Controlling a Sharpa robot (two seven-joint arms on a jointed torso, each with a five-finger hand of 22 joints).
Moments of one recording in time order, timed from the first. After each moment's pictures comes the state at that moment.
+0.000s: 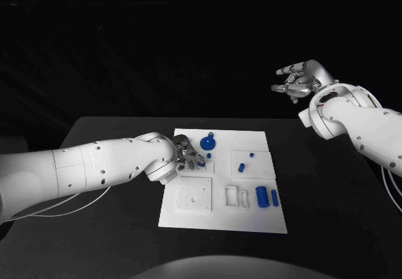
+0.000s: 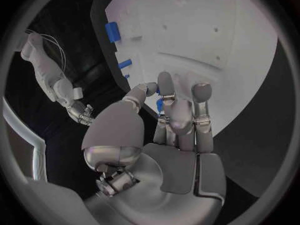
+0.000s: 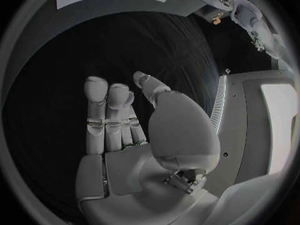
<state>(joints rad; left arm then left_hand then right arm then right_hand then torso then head) 1.27 -0.62 -0.24 1.41 -0.82 -0.29 -0.50 1.07 -0.04 0.32 -0.16 0.76 1.19 0.06 0.06 0.65 1.47 -0.07 0.51 0.27 1.43 -0.12 1.24 1.00 0.05 1.26 -0.14 0.77 1.22 1.11 -0.72 0.33 1.22 -1.23 -0.45 -0.15 1.32 -0.18 0.38 -0.07 0.28 0.88 0.13 0.06 0.06 1.06 0.01 0.94 0.96 1.44 -0.06 0.83 0.84 0.13 1.46 -0.08 0.69 1.09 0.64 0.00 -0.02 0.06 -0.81</state>
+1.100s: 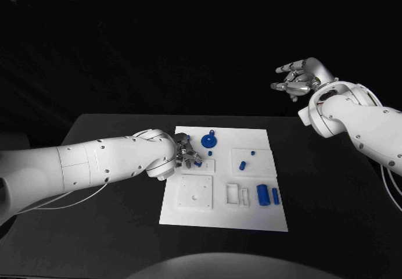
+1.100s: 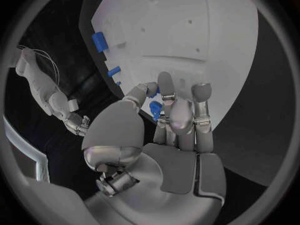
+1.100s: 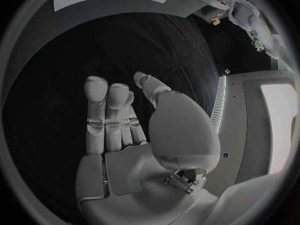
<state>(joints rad) 1.26 -0.61 -0.24 1.37 -0.92 -0.22 -0.53 1.07 -0.05 0.32 -0.16 0.75 1.19 0.06 0.06 0.66 1.47 -0.06 0.51 0.27 1.43 -0.12 1.24 1.00 0.05 1.27 -0.14 0.75 1.23 1.11 -0.71 0.33 1.22 -1.25 -0.45 -0.16 1.31 -0.18 0.38 -0.07 0.31 0.88 0.13 0.06 0.06 1.06 0.01 0.94 0.96 1.44 -0.06 0.83 0.84 0.13 1.46 -0.08 0.69 1.08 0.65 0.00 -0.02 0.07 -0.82</state>
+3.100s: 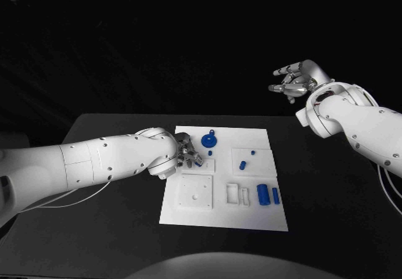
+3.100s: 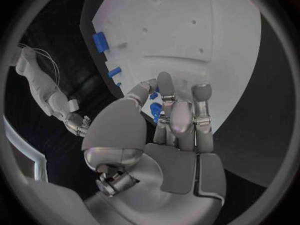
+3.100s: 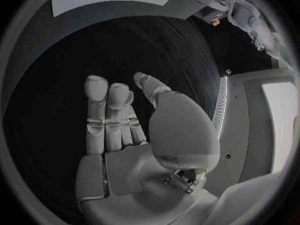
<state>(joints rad) 1.26 -0.59 -0.24 1.35 -0.91 -0.20 -0.53 1.12 -0.04 0.32 -0.14 0.55 1.19 0.06 0.06 0.73 1.47 -0.06 0.55 0.29 1.44 -0.12 1.27 1.04 0.05 1.29 -0.14 0.72 1.30 1.11 -0.69 0.33 1.21 -1.25 -0.43 -0.18 1.31 -0.17 0.37 -0.07 0.32 0.88 0.13 0.06 0.06 1.06 0.01 0.94 0.96 1.44 -0.06 0.82 0.84 0.13 1.46 -0.08 0.68 1.07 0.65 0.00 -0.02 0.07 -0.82</state>
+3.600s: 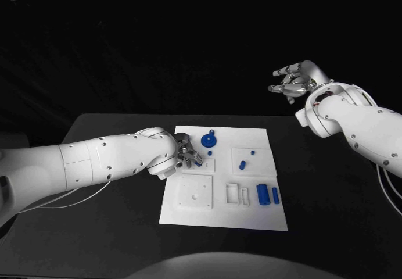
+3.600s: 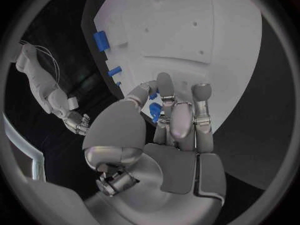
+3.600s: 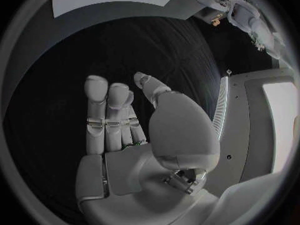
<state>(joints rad) 1.26 -0.59 -0.24 1.35 -0.88 -0.19 -0.53 1.08 0.00 0.33 -0.15 0.57 1.19 0.06 0.06 0.73 1.48 -0.07 0.58 0.30 1.45 -0.12 1.30 1.07 0.05 1.29 -0.14 0.68 1.31 1.11 -0.69 0.33 1.20 -1.25 -0.43 -0.18 1.31 -0.17 0.37 -0.07 0.32 0.88 0.13 0.06 0.06 1.06 0.01 0.94 0.96 1.44 -0.06 0.82 0.84 0.13 1.46 -0.08 0.68 1.07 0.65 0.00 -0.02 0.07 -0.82</state>
